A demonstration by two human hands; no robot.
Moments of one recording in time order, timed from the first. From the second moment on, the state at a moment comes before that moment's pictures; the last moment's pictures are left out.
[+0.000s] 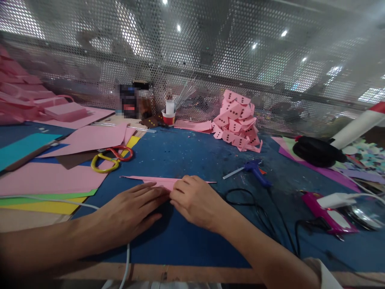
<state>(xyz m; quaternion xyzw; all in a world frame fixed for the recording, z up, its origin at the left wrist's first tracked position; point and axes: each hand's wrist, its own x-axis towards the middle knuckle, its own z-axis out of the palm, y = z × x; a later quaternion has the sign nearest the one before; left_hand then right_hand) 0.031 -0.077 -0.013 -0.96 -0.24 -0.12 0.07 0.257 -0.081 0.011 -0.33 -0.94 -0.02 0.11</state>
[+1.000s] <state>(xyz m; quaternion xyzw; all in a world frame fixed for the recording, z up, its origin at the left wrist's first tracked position) 0.040 -0.065 0.001 -0.94 -0.28 -0.17 -0.07 0.257 -0.071 -0.002 -0.48 -0.84 0.08 0.26</state>
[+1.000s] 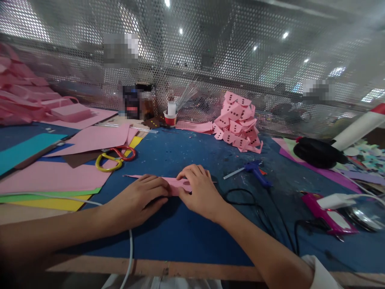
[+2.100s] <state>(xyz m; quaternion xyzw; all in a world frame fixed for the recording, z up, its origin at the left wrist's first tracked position) 0.066 -0.055 -0.003 -0.90 -0.39 -0.20 -0.08 0.250 -0.070 -0.014 -0.51 -0.82 0.09 0.25</state>
